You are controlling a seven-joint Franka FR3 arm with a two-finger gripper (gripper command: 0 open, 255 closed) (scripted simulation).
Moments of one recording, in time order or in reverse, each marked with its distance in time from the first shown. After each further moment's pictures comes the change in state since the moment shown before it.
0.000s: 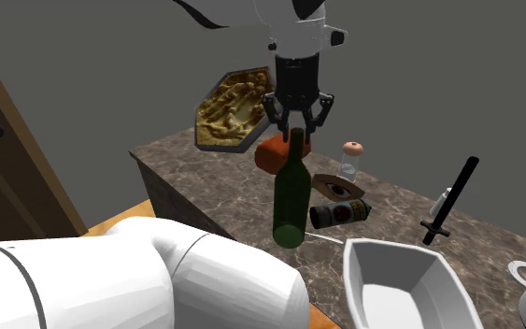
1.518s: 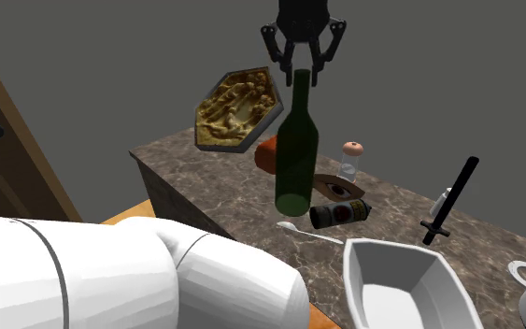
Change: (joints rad) arm 0.001 0.060 0.007 0.344 0.008 -0.283 -0.016
